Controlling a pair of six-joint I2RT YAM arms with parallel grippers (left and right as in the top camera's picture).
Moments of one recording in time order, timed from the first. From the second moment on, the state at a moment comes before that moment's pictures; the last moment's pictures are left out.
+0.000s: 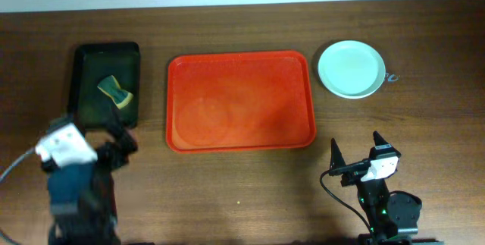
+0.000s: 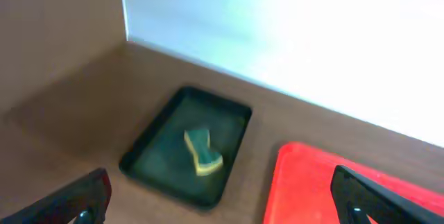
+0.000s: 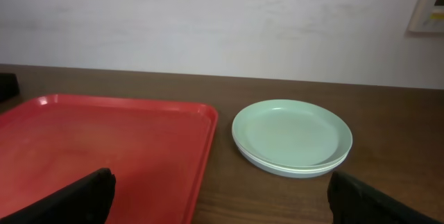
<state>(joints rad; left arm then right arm) 0.02 0.51 0.77 -0.53 -0.30 -0.24 -0.01 0.01 0.01 -0.06 -0.15 0.00</state>
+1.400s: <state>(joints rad) -0.04 0.01 0.02 -0.08 -0.06 -0.03 -0.01 0.01 0.01 -0.06 -0.15 0.00</state>
